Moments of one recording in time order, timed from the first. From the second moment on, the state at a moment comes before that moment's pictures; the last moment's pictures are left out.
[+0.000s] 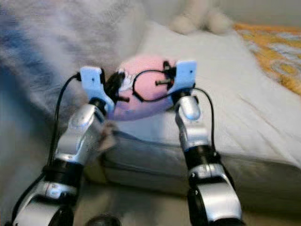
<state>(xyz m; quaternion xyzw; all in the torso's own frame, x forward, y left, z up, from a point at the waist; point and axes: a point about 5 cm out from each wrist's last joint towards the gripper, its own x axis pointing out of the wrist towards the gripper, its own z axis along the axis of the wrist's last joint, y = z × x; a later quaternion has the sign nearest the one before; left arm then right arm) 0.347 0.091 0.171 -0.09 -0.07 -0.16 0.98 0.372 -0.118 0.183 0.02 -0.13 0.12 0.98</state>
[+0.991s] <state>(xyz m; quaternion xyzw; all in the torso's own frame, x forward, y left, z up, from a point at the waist) 0.372 0.080 0.190 -0.07 -0.06 -0.18 0.98 0.391 -0.132 0.192 0.01 -0.11 0.09 0.99</state>
